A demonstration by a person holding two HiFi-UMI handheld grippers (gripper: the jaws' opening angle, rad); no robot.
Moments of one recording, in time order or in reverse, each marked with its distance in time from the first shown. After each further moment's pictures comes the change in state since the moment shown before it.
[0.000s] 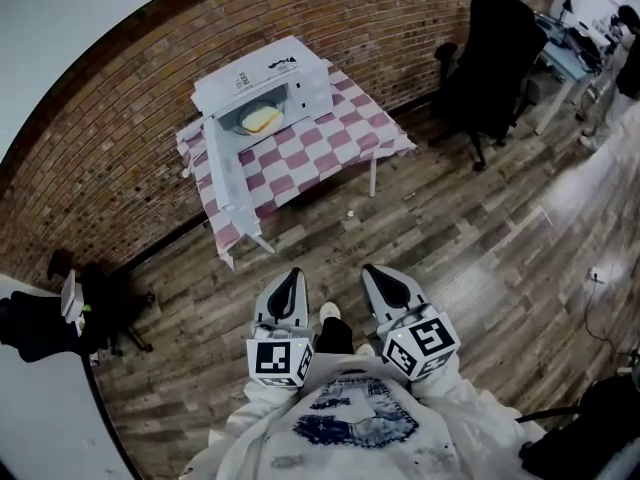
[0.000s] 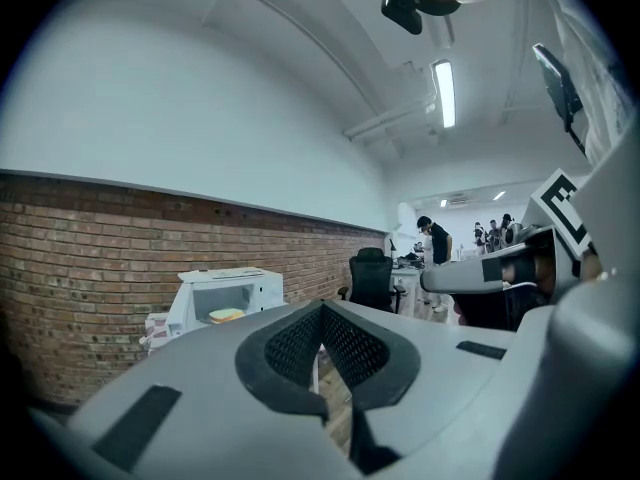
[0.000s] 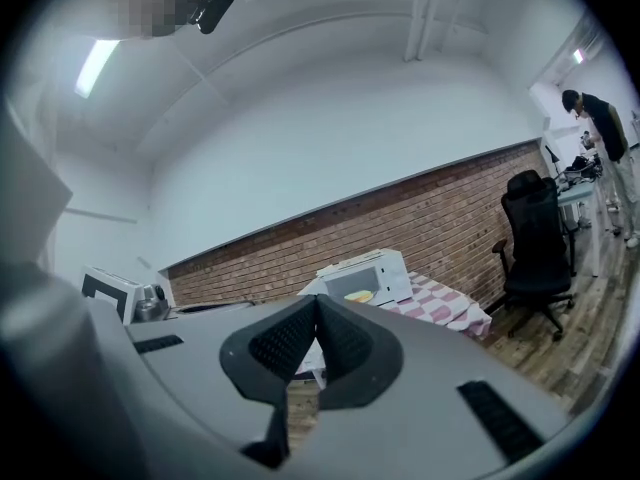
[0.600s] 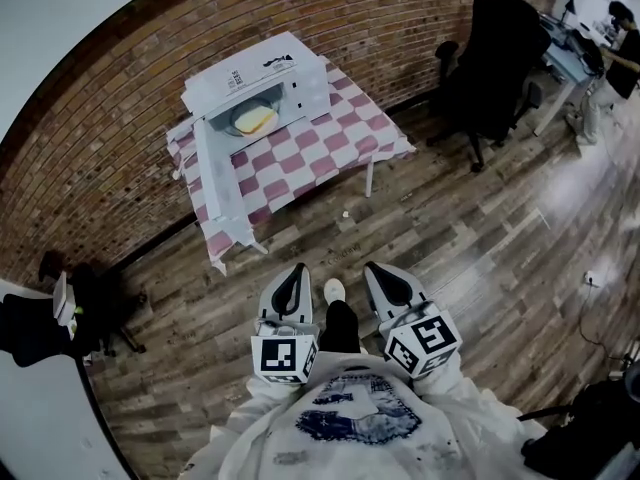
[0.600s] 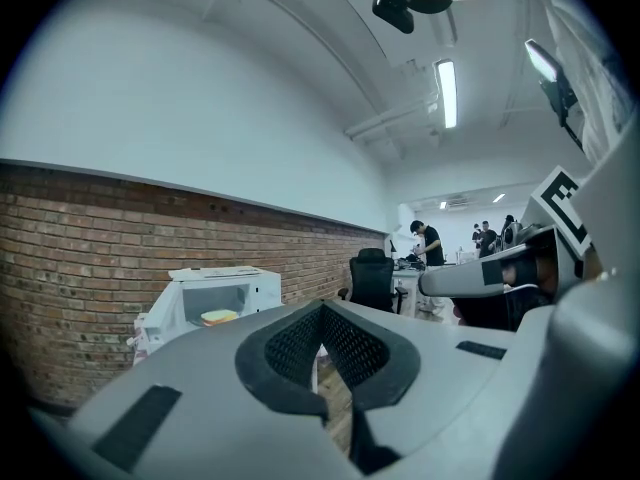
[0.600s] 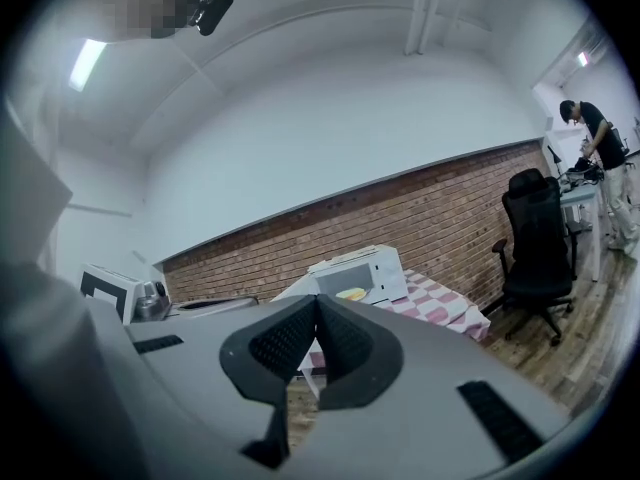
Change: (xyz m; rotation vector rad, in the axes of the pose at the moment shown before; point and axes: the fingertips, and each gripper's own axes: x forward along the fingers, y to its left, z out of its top) left arm 0.053 0.009 -0.009 -0.010 -0.006 -0.006; right arm 0.038 -0.036 0.000 -0.013 0.028 -0.012
